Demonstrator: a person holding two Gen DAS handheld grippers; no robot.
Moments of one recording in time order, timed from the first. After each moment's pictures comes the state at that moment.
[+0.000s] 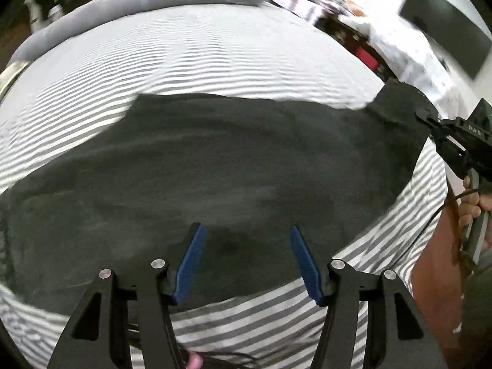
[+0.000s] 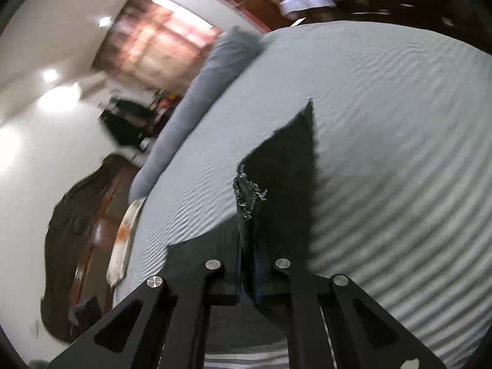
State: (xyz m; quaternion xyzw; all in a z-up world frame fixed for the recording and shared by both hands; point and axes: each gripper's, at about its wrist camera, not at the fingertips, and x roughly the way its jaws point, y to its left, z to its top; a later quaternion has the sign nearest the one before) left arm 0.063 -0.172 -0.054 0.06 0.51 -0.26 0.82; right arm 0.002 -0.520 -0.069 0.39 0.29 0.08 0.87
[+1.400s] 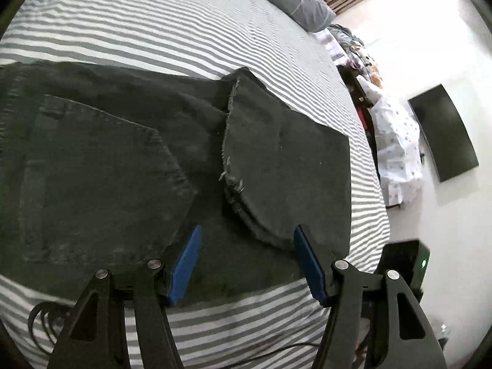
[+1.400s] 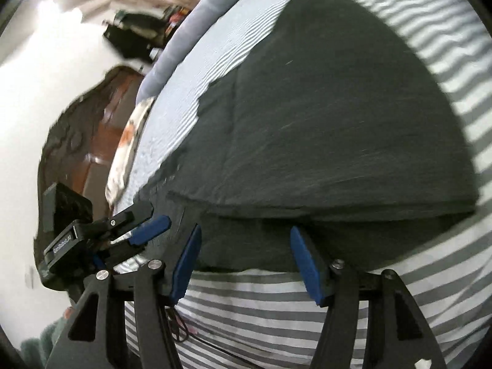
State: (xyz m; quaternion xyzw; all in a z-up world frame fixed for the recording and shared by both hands) left arm 0.114 -0.040 -0.086 -0.20 0.57 -0.27 0.75; right arm -0.002 -0.298 -0.147 0.39 0.42 0.13 0.81
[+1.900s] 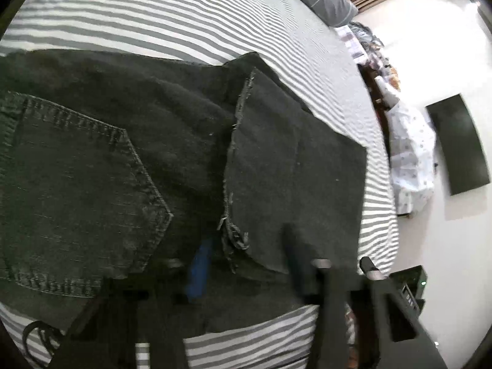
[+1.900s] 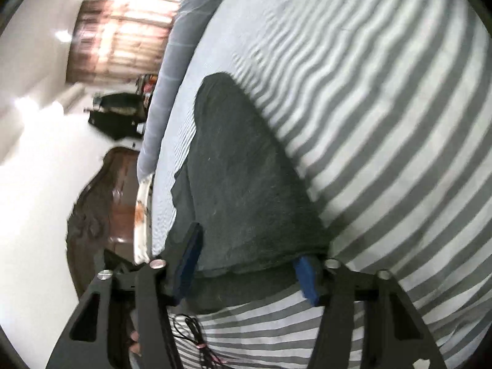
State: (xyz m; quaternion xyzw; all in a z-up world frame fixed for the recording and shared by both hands) left arm 0.133 -0.069 -0.102 -0.20 0.60 -0.23 0.74; right arm -0.033 -0.400 -0.175 0.54 0.35 0.06 0.76
